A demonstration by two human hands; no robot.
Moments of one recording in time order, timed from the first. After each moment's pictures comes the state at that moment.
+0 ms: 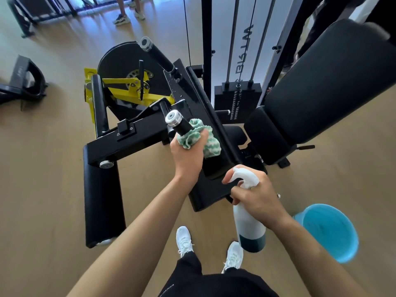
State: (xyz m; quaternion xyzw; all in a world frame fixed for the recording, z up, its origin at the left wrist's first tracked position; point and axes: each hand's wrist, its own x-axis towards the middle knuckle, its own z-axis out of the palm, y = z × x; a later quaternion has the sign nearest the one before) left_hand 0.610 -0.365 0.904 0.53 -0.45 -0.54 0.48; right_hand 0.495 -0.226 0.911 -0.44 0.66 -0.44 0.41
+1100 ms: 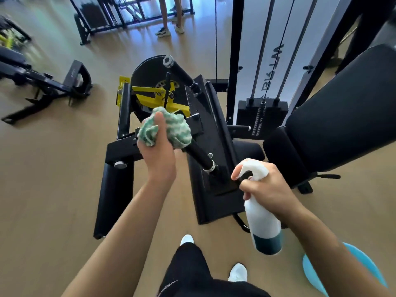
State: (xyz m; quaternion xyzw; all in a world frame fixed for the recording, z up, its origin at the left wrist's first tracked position) left_hand 0.629 -0.384 0.970 0.54 -0.31 -0.46 0.64; right_hand 0.438 -0.275 0.941 -0.50 0.61 -0.41 0.45
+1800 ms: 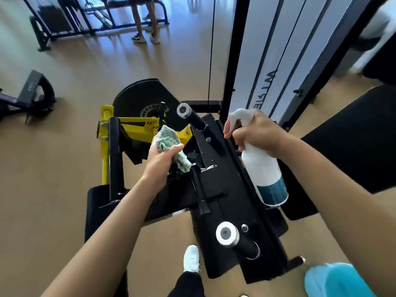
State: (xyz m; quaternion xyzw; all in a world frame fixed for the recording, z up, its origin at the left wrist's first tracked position) left_hand 0.689 -0.613 0.921 0.51 -0.45 -0.62 0.40; right_hand 0.448 -0.561 1.010 -0.51 0.65 -0.34 0.44
